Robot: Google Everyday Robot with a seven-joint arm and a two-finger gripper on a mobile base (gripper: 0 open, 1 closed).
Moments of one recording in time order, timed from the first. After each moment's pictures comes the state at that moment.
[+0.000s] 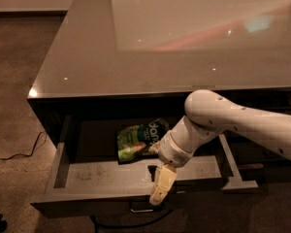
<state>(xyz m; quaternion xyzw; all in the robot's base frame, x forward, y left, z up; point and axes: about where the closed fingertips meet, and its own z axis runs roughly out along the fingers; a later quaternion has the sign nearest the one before) 0.420 -0.023 0.649 -0.63 0.71 0.30 0.11</state>
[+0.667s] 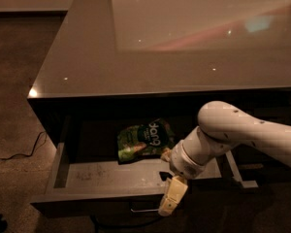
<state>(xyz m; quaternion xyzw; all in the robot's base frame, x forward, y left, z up) 0.397 -0.051 0.641 -0.60 0.74 0.28 0.11</state>
